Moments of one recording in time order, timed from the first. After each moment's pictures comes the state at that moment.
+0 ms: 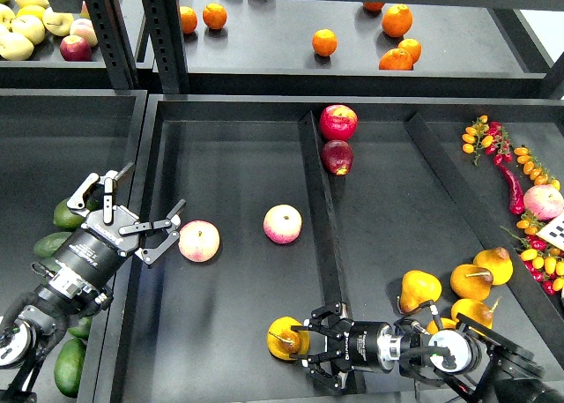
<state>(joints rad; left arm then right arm) 0.06 0.00 -1.50 -1.28 -0.07 -0.49 0.49 0.36 -0.17 0.52 0.78 0.03 0.41 -0.49</state>
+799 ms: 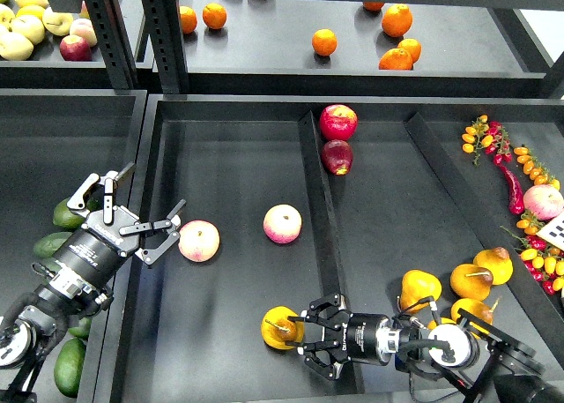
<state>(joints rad) 0.06 0.00 -1.50 -1.28 -0.07 -0.49 0.49 0.41 -0.19 0.71 0.85 0.08 0.40 -0.49</state>
